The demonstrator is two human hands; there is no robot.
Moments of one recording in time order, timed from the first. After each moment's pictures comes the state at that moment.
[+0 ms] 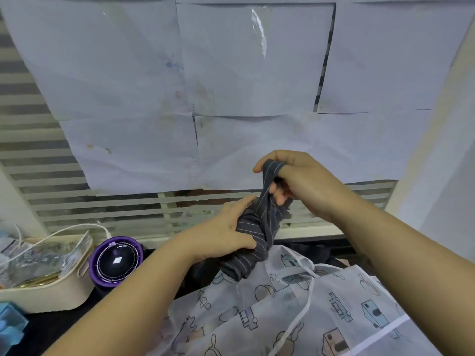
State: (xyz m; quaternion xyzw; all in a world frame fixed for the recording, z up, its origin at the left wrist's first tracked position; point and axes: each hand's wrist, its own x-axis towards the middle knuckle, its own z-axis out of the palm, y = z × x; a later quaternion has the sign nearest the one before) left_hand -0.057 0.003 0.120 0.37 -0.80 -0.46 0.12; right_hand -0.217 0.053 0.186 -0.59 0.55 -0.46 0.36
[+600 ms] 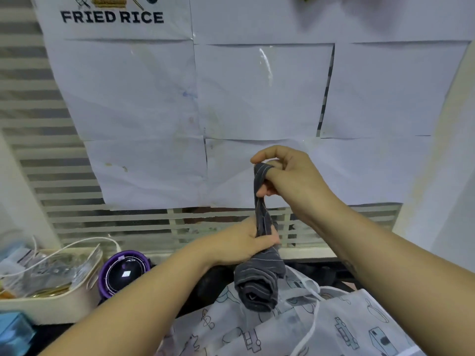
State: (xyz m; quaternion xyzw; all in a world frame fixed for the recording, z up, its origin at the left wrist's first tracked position) left_hand -0.072 0.006 0.143 0.31 -0.87 -0.36 0.13; right_hand -0.193 0.048 0.216 -0.58 0.52 -0.55 0.30
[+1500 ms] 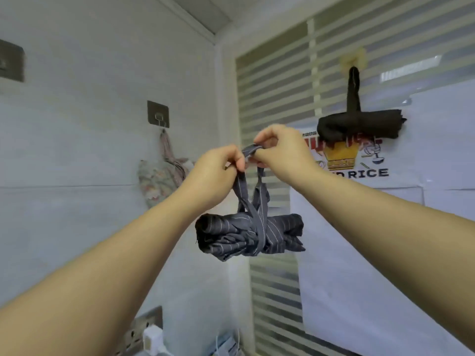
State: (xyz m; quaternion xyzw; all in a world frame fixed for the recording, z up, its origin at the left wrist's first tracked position) left_hand 0.241 0.053 0.434 0.53 -0.67 0.09 0.51; right_hand 0.117 -0.023 0.455 -0.74 0.19 -0.61 0.21
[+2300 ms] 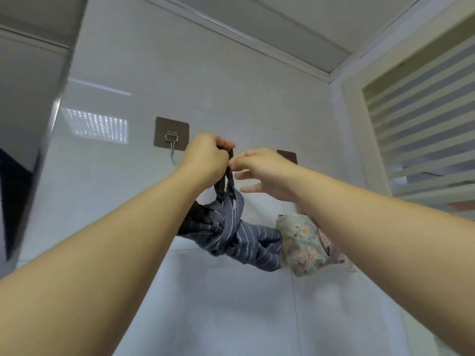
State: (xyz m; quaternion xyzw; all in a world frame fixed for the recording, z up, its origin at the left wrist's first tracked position) left_hand 0.445 0.148 0.558 0.65 -0.45 0.33 0.52; right_hand 0.380 0.038 0.554 -0.82 -0.04 -0.38 0.42
